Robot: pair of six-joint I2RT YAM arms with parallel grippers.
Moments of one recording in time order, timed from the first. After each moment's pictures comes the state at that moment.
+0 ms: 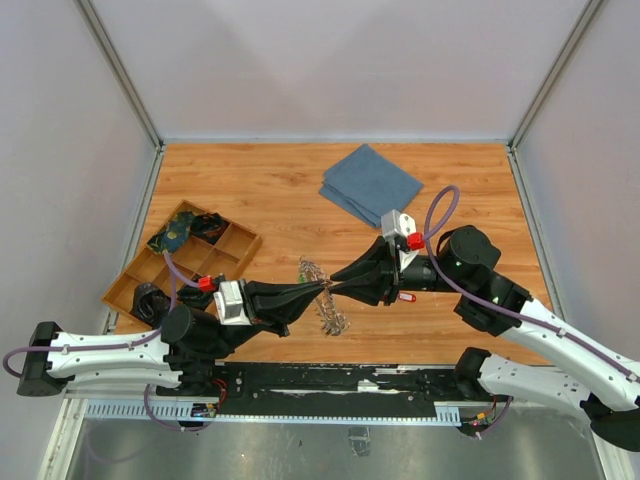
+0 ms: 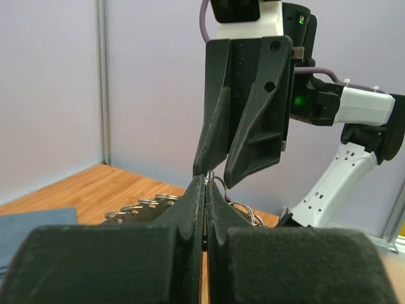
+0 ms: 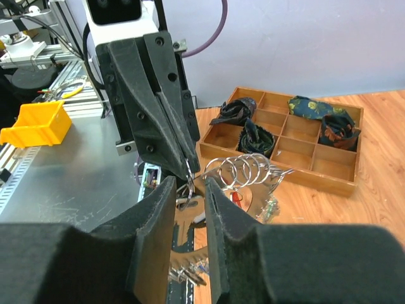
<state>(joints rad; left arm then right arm) -1.42 0.62 0.38 0.80 -0.26 0.04 0.95 0.84 0.93 0.00 -0.60 0.13</state>
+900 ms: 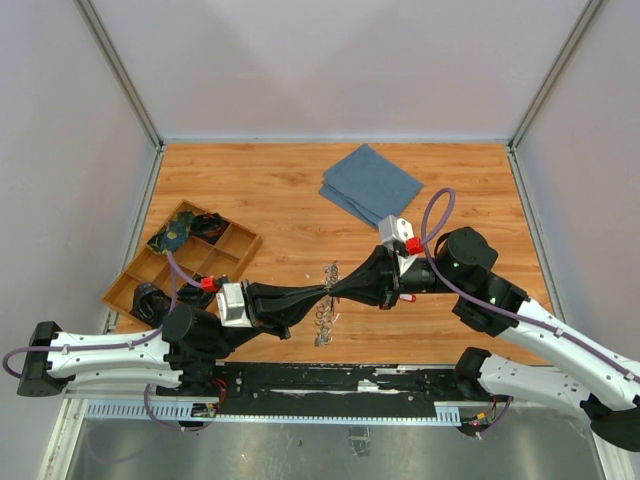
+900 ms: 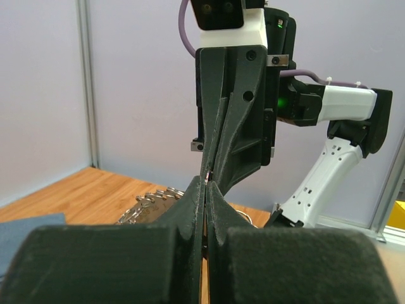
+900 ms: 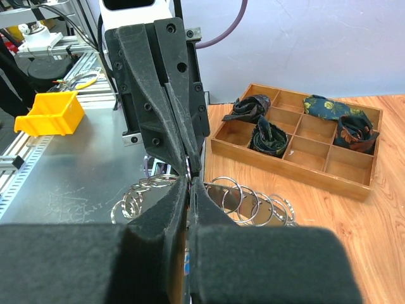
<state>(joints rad) -1.42 0.63 0.39 0.79 -0.20 0.03 0.95 0.84 0.89 0.02 -0.67 0.13</state>
